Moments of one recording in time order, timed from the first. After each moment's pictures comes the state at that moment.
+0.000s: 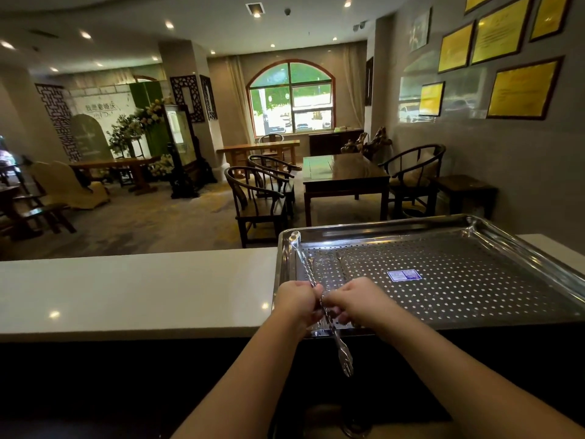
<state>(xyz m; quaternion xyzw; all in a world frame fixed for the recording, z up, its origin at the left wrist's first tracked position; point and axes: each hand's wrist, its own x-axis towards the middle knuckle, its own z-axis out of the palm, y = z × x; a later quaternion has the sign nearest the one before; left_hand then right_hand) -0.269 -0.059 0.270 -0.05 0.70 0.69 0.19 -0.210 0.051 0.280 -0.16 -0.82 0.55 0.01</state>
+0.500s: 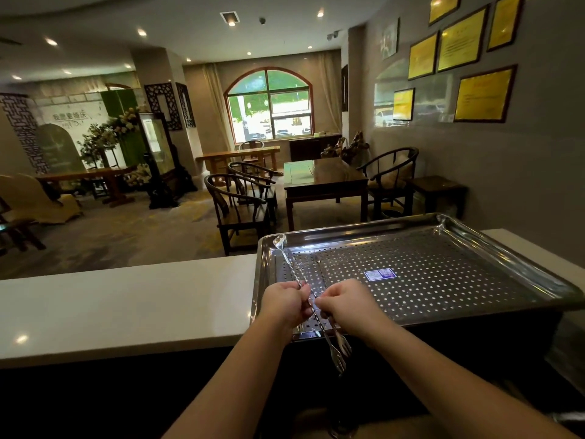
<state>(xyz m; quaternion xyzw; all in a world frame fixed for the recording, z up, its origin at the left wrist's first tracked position) -0.258 -0.049 0.278 0.00 0.68 0.71 0.19 -0.192 0.059 0.278 -0.16 -0.84 0.52 0.09</state>
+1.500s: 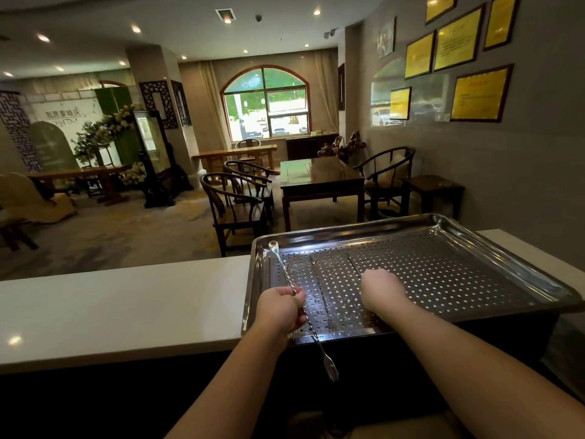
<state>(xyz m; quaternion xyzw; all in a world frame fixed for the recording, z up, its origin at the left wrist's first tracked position) -0.266 -0.045 0.263 0.01 0.70 0.69 0.18 -0.243 0.151 0.248 -0.28 -0.96 0.04 0.02</state>
